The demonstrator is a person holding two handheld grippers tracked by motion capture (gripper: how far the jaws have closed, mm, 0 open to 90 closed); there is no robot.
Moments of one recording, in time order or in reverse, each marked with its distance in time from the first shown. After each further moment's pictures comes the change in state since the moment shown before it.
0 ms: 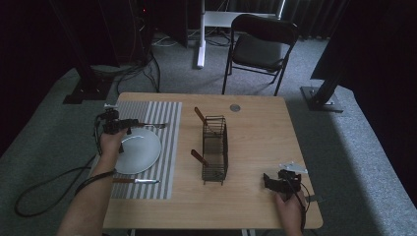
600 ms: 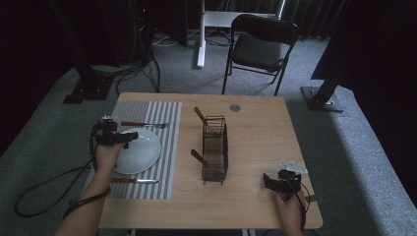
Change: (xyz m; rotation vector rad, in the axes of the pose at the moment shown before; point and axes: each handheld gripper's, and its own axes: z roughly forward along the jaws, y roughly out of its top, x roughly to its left) left arm -0.008 -0.042 -0.043 0.017 0.026 0.159; right arm 0.000 0.000 0.000 0.000 0.000 0.000
